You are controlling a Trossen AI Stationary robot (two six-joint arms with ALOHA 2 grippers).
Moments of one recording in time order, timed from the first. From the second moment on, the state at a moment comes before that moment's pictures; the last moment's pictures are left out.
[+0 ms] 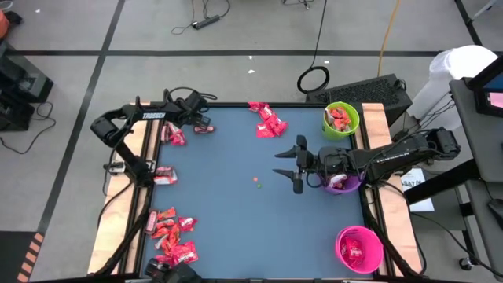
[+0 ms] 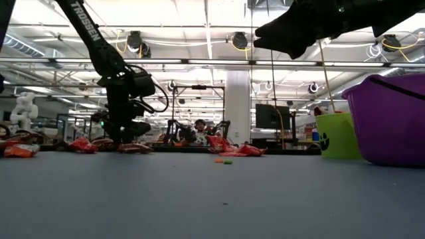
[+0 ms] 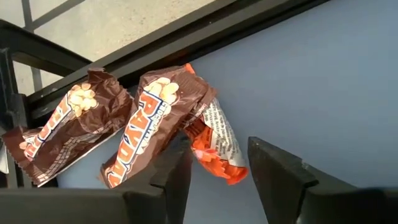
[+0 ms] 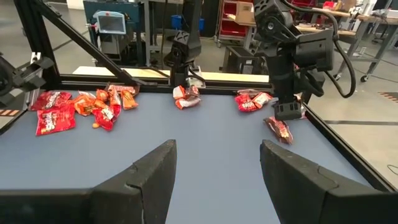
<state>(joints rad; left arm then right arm) 0.87 1.65 0.80 -0.29 -0.37 -0.23 0.09 1.18 0.58 0.42 0.21 -0.02</state>
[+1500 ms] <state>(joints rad) 0.10 1.26 0.80 -0.01 0.04 0.09 0.09 1.30 0.58 0.51 0.21 0.03</state>
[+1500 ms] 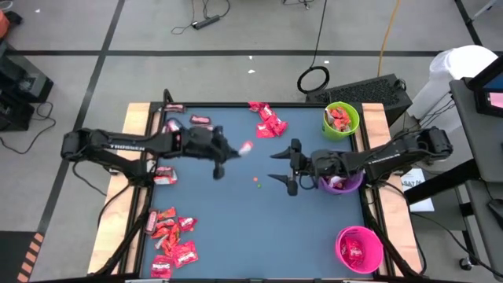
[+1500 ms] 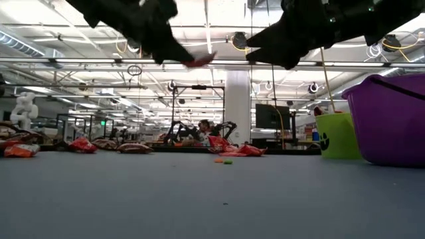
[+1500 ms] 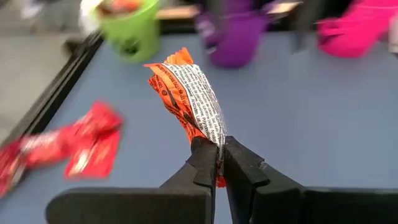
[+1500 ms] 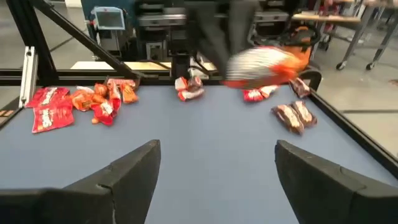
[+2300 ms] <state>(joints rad) -0.07 1.30 0.80 0.18 0.04 0.20 0.09 1.62 0.67 1.11 0.08 -0.01</state>
